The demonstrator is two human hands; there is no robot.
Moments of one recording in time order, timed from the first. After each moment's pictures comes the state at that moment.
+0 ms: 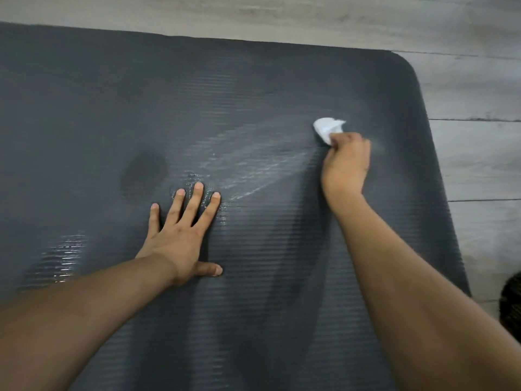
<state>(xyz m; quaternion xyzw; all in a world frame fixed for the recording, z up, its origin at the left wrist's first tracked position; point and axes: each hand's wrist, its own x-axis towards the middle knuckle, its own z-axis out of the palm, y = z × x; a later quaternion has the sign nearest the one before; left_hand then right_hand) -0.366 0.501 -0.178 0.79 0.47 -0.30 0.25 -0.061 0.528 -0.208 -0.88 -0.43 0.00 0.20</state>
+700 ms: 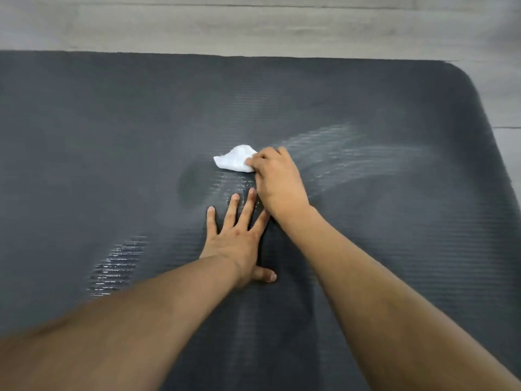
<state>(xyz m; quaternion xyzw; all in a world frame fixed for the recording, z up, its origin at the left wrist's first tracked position) -0.368 0.500 -0.182 0.82 0.47 -0.26 0.21 -0.232 0.562 -0.222 -0.65 -0.72 0.11 0.21</state>
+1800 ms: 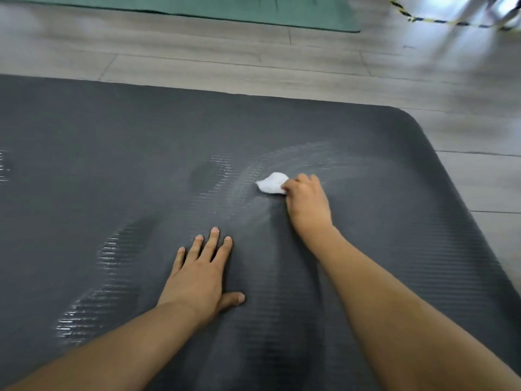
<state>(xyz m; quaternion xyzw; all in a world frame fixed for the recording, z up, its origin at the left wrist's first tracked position) -0.451 0.397 -0.188 0.80 0.54 -0.16 0.20 -0.210 0.478 -0.220 -0.72 -0.67 -0.02 0.16</state>
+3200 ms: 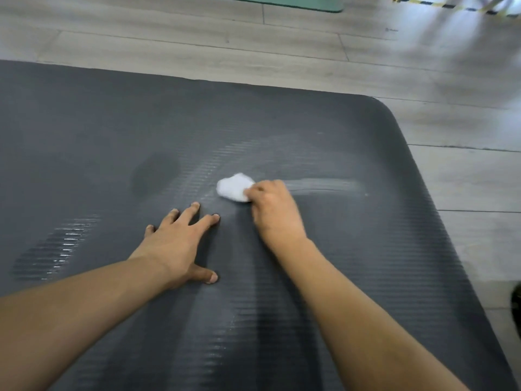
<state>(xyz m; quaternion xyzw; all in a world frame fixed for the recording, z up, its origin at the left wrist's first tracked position) -0.381 0.459 -0.175 0.81 0.51 -0.18 0.22 -0.174 0.462 -0.236 -0.67 -0.71 0.03 0.19</state>
